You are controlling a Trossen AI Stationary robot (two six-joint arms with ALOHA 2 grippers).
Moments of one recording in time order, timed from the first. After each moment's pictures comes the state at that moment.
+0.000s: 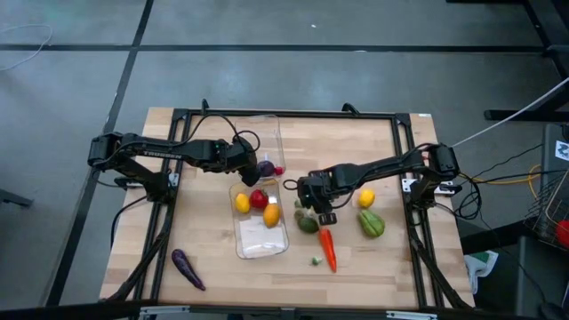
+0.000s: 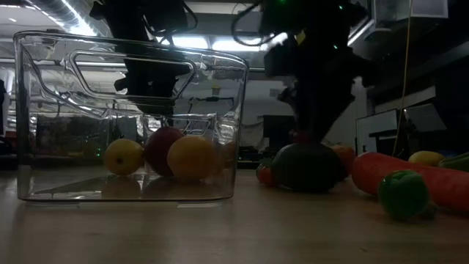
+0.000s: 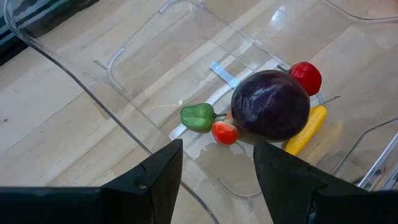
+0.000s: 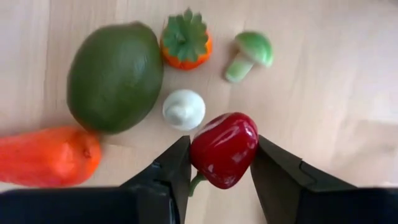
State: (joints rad) left arm 0.14 1.41 0.94 -0.69 -0.43 -0.66; right arm 0.08 1.79 1.26 -0.78 -0.03 -0.13
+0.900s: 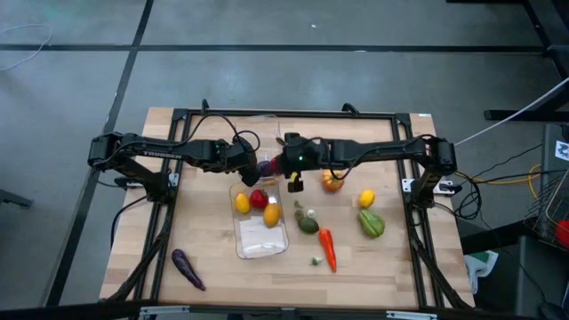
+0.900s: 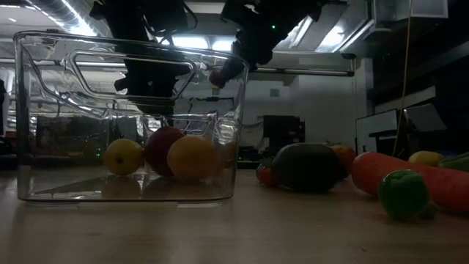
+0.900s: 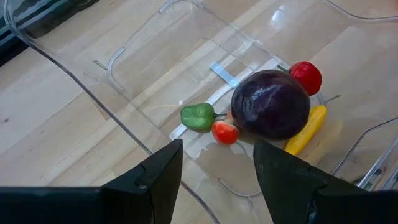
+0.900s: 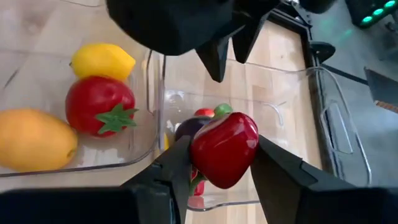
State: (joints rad) left arm 0.14 1.41 0.94 -0.69 -0.43 -0.65; right arm -0.07 1.79 1.43 -0.33 0.12 -0.39
